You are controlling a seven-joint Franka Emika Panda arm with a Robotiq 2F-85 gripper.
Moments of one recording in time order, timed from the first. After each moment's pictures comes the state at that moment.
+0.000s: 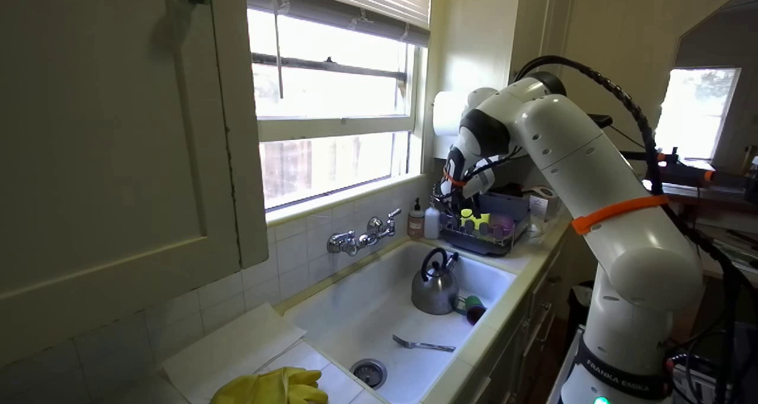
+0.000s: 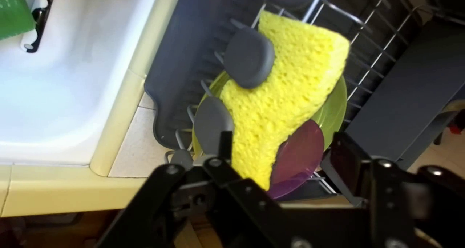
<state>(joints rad) 0.12 0.70 -0.89 -1.91 0.01 2.76 2.05</state>
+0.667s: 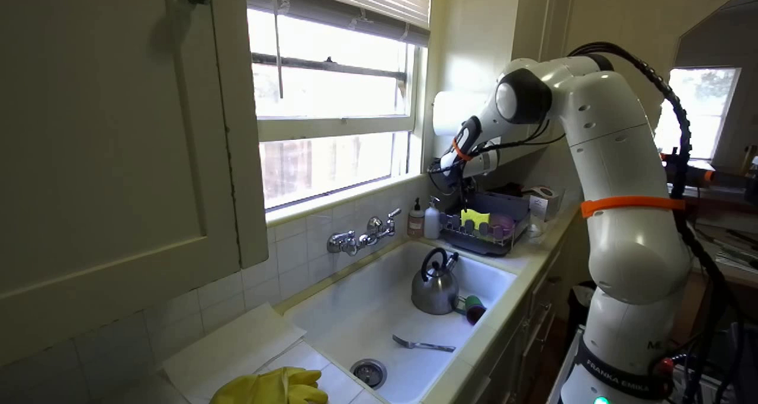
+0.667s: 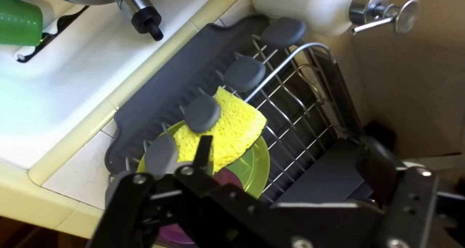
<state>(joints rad) -0.14 0.43 -0.55 -1.93 0.01 2.82 1.56</state>
